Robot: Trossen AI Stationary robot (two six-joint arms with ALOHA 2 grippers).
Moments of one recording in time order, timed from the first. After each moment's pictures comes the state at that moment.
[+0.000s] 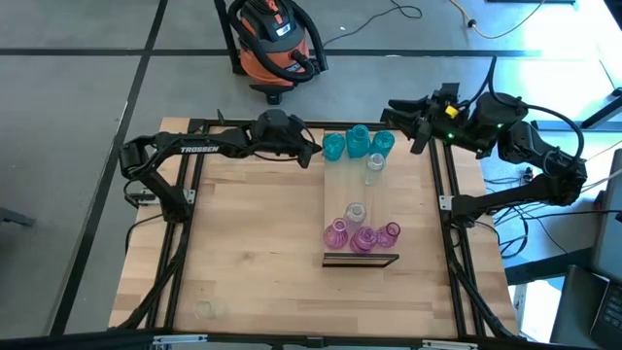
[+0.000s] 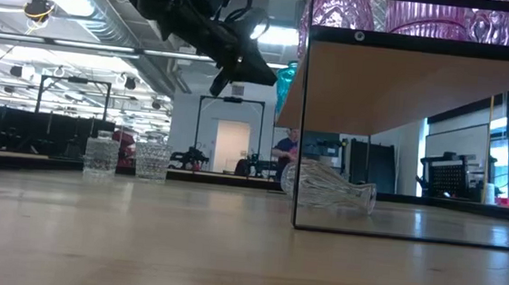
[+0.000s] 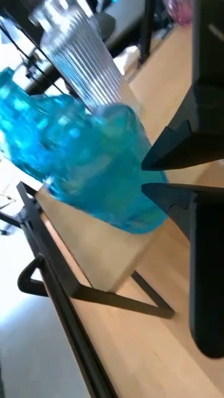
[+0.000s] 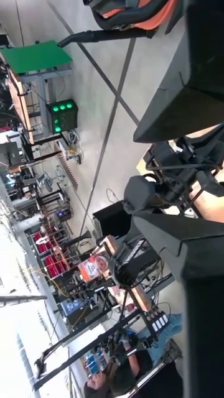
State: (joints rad) left arm 0.43 1.59 1.07 0.12 0.19 -0.49; right arm -0.12 1.07 1.53 -0.47 0.28 0.42
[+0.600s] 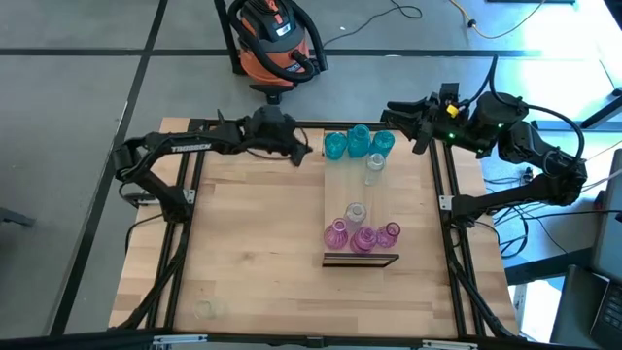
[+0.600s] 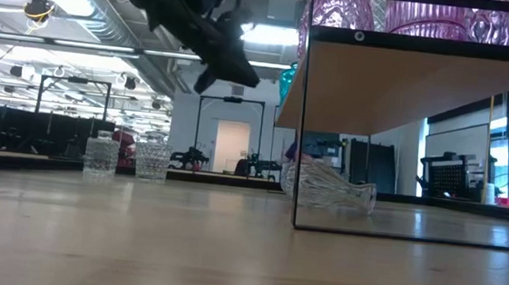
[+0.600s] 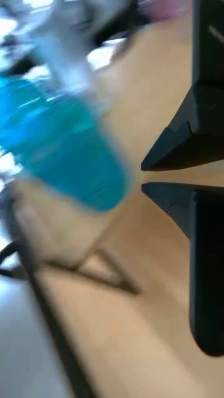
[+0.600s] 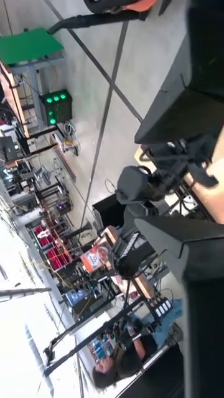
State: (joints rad) left arm 0.45 1.52 1.07 -0.08 0.23 -0.46; right arm -0.12 1.07 1.53 -0.47 0.24 0.48
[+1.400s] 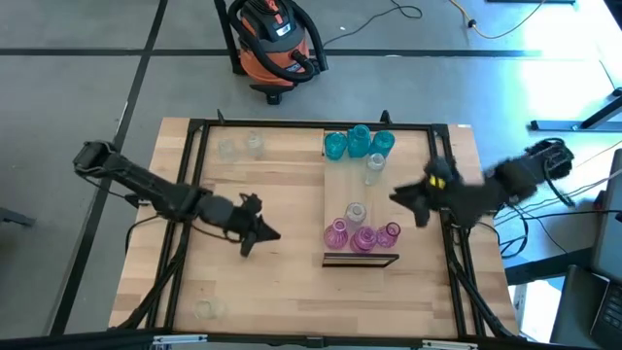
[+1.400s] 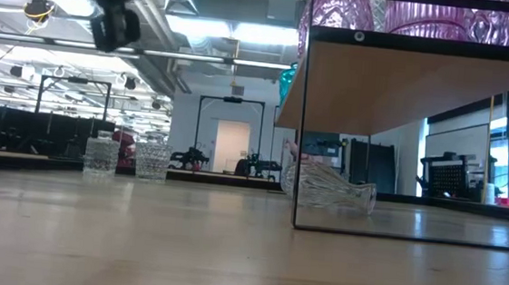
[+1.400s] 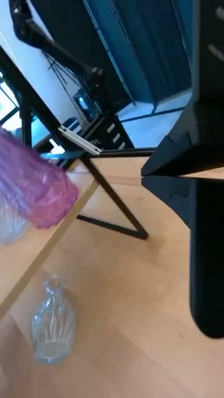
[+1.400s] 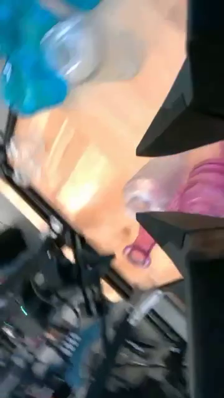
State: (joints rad) left arm -0.34 1.09 0.59 0.15 -0.15 -0.83; right arm 0.55 1.08 1.42 -1.04 0.64 1.13
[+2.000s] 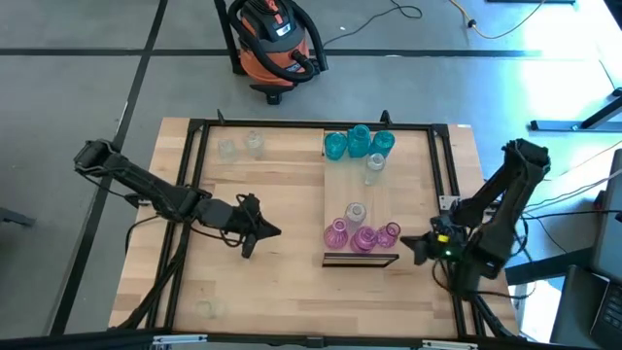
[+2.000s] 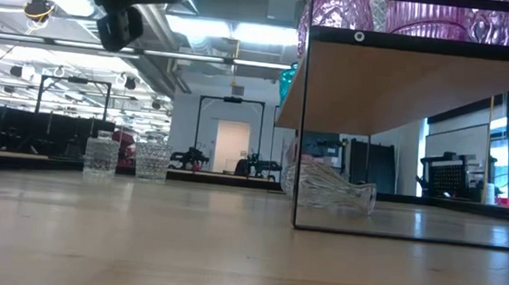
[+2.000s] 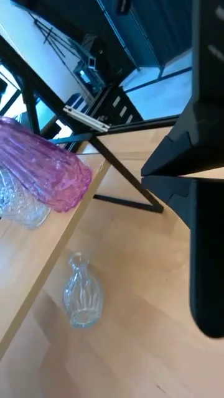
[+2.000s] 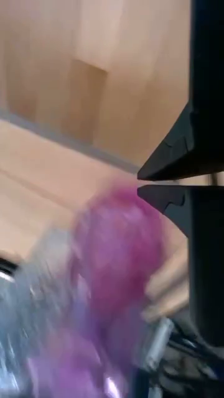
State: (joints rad) left arm -0.36 1.09 0.59 0.14 -0.27 -0.70; right arm 1.06 1.18 0.86 -1.07 0.92 2.30
